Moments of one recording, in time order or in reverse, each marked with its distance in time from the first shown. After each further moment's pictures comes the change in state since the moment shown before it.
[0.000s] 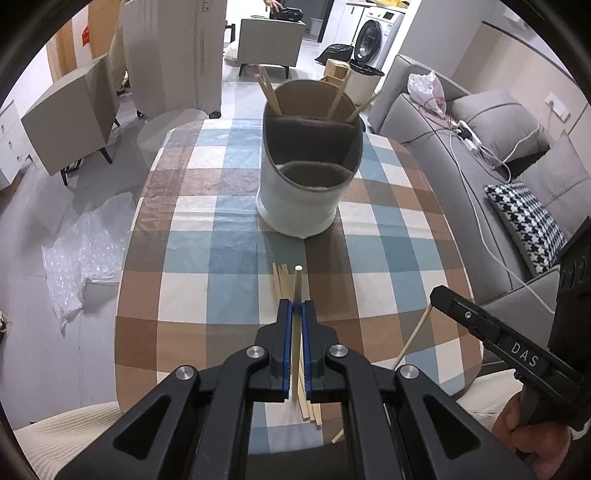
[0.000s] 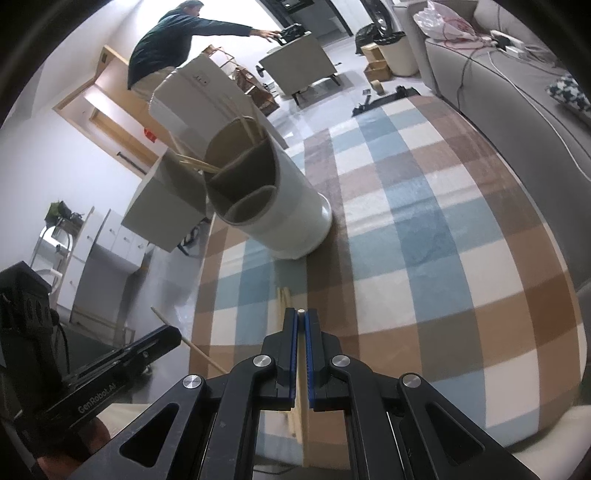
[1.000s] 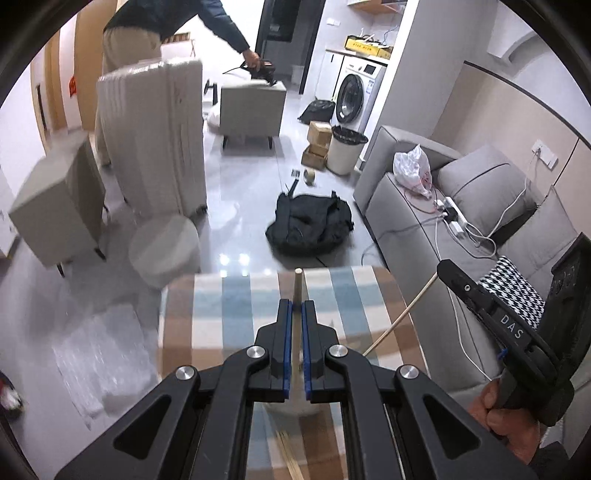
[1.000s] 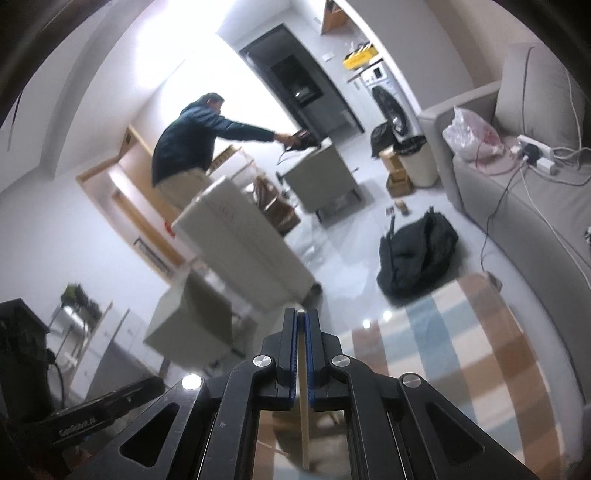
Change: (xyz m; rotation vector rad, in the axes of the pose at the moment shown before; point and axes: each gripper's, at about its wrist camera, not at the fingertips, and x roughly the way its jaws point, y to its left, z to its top) left arm -0.062 -0.022 0.206 0.077 -0.190 -0.030; right arm -0.033 0.068 0.224 0.021 -0.415 0.061
